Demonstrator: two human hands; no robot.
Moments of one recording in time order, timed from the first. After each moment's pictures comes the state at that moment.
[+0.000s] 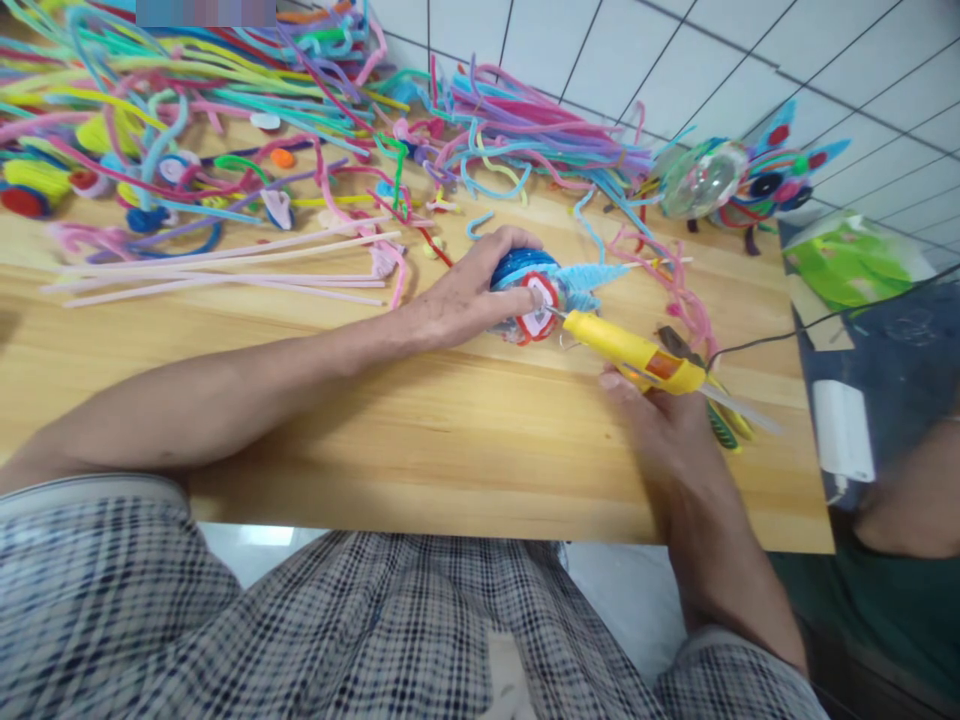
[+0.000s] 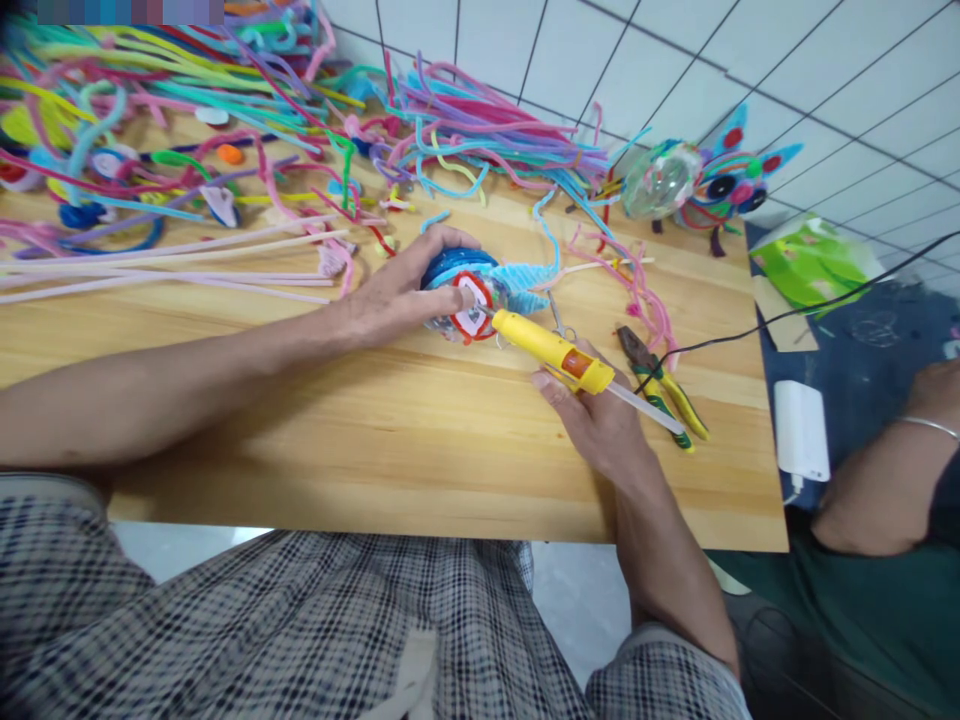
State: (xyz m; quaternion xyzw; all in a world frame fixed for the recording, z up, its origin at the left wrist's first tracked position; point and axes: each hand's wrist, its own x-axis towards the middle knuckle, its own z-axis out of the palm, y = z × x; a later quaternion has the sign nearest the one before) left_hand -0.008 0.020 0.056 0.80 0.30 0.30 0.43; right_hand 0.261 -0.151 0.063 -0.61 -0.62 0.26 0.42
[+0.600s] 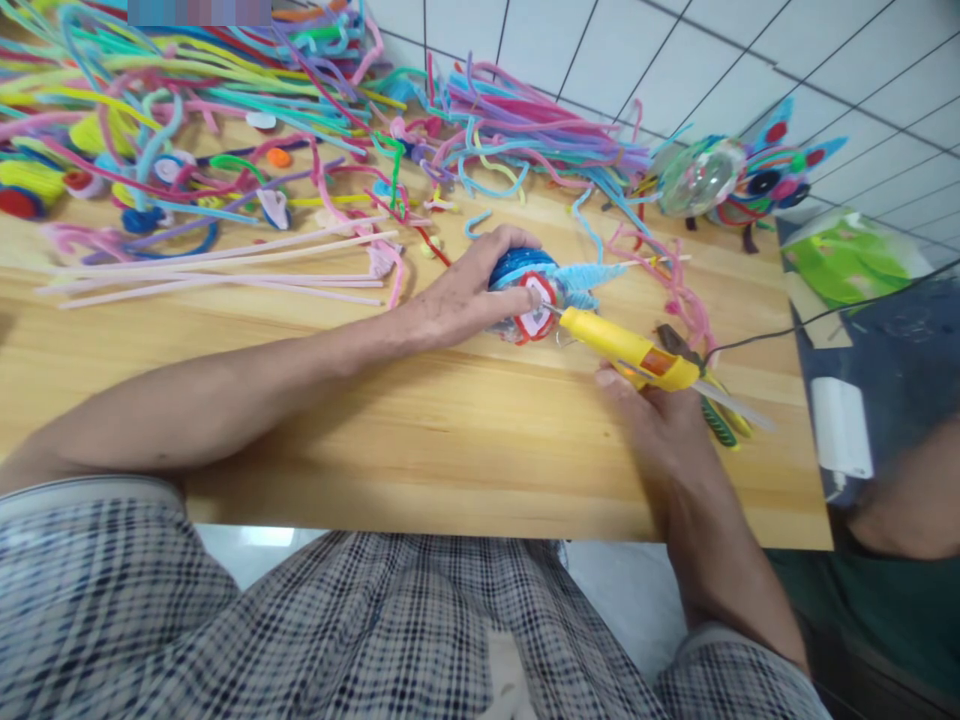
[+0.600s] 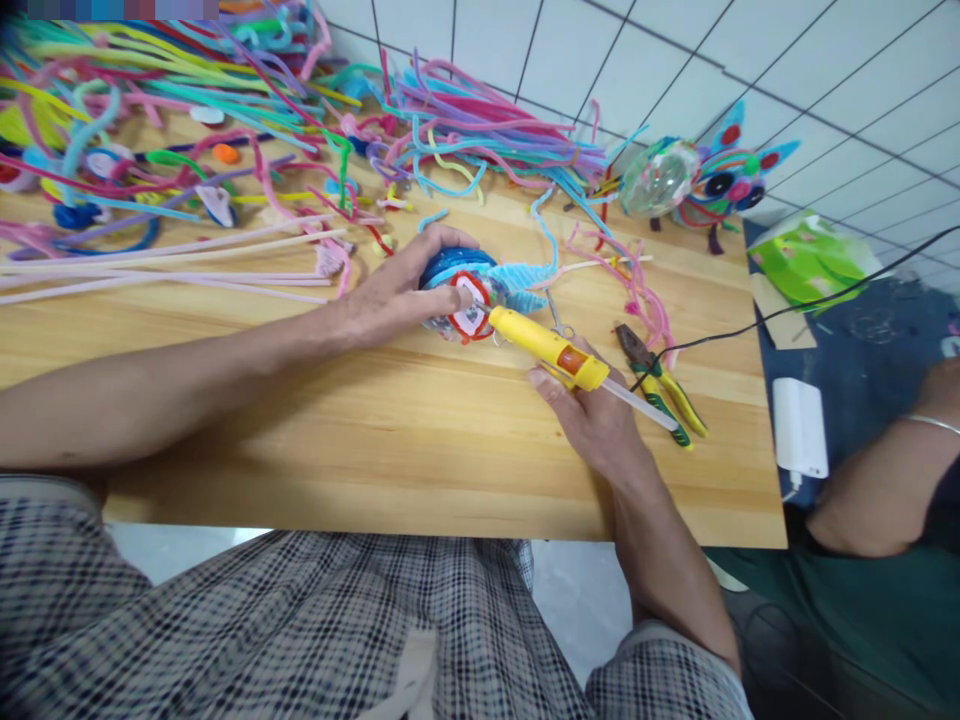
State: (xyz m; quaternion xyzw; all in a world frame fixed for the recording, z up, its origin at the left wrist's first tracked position) left_hand -0.009 0.017 0.060 0.79 0.31 0.29 0.44; right_hand 0.263 -0.147 0.064 -0.60 -0.66 0.23 0.39
